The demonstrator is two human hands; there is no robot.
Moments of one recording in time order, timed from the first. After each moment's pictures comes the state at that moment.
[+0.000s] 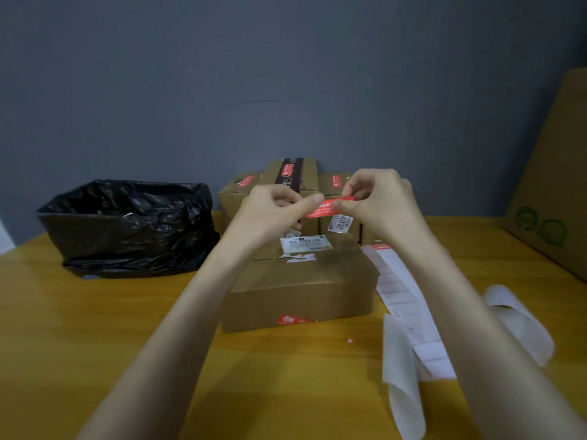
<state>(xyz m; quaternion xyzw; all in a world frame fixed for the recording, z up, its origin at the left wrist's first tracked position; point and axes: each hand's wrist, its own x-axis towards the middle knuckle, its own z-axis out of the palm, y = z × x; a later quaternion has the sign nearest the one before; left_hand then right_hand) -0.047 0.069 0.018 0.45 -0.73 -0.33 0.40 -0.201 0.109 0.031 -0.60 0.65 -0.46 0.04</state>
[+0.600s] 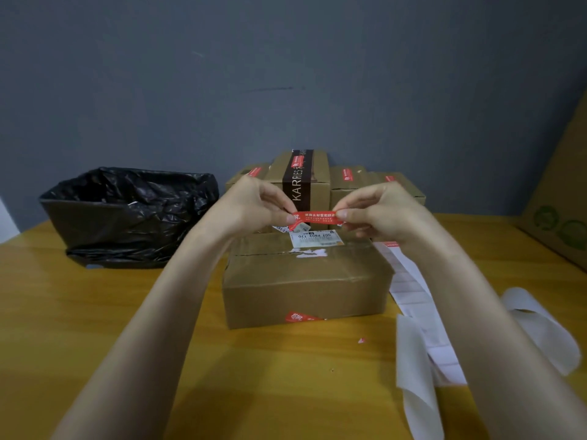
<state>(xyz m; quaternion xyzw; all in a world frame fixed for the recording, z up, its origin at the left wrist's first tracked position) -0.013 0.051 0.021 0.46 -0.76 -0.33 0.33 -0.203 0.096 0.021 -0.57 0.62 -0.44 0.32</state>
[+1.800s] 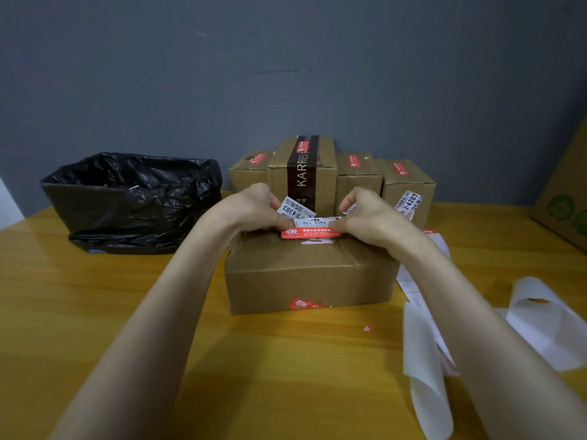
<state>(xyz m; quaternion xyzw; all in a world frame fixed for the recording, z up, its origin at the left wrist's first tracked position) -0.021 0.037 0.008 0.56 -0.76 -0.28 0.16 -0.191 0.078 -0.009 -0.61 0.71 -0.29 0.21</state>
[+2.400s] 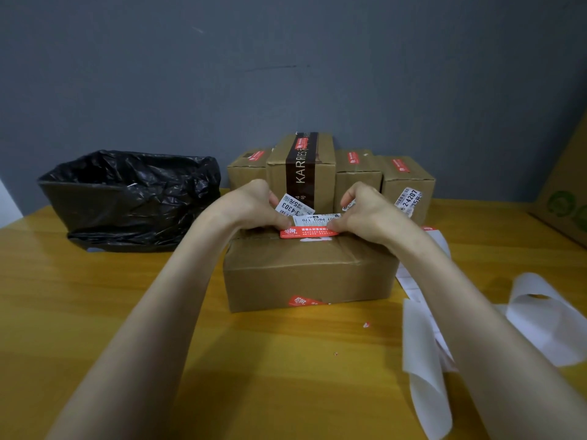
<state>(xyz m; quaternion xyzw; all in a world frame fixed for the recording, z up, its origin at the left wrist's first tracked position) -0.024 0.037 0.009 0.58 -0.76 -0.25 0.14 -0.191 0.075 -0.011 -0.61 0.71 -0.30 0.20</state>
